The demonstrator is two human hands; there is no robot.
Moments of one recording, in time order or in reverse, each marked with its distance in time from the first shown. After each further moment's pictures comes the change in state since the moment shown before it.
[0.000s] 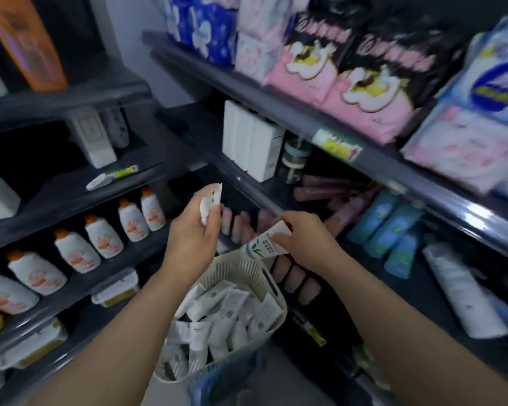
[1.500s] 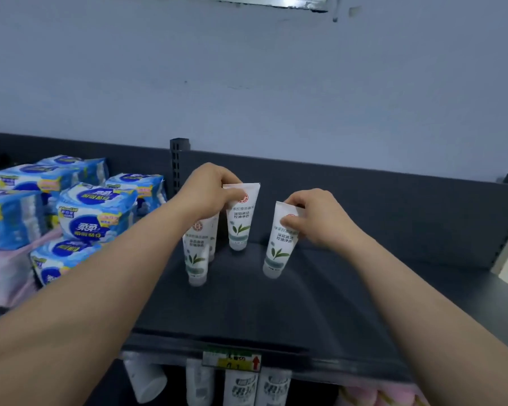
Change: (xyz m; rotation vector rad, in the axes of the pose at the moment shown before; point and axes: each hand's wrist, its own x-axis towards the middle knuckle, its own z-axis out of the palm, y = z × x) left_hand -0.164 0.546 0.414 0.002 -0.754 0.589; right_hand -0.402 0.282 -0.497 -0.093 0.691 0.402
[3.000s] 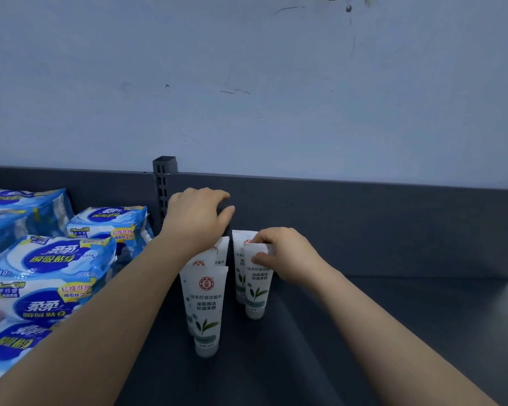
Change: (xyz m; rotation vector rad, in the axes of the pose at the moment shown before) left_hand 0.100 -0.076 -0.001 0.583 0.066 0.195; right_hand 0.098 0.002 0.092 -0.130 -0.097 0.037
